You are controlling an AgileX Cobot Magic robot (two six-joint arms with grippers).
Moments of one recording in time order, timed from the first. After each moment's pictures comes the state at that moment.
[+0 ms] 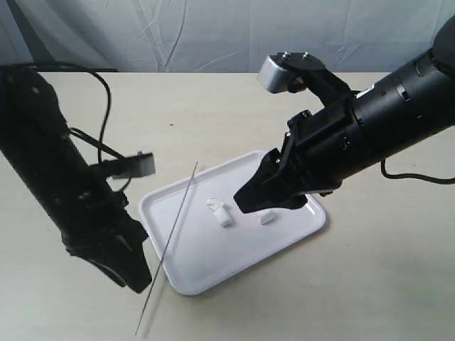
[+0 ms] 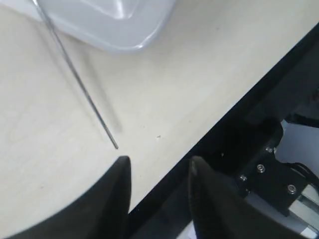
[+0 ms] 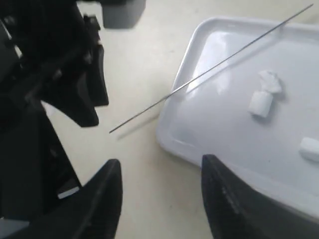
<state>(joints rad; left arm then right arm) -0.38 1.66 -0.89 -0.65 1.20 0.56 0.48 1.43 -0.92 0.88 0.89 -0.88</state>
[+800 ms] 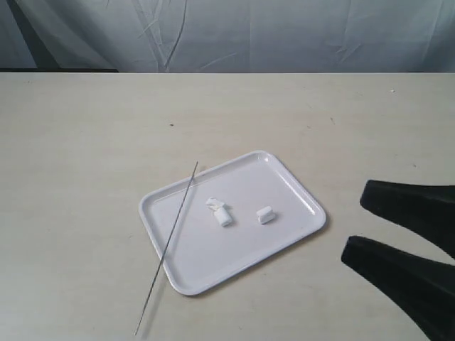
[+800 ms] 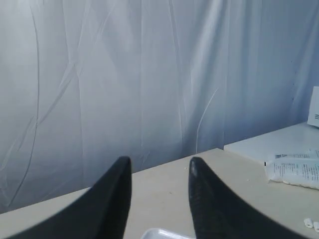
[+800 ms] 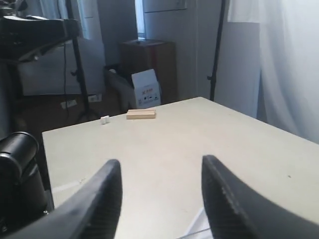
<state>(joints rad) -0.38 0.05 -0.44 -0.79 0.41 0.65 0.48 0.43 -0.23 1.73 0.63 -1.72</state>
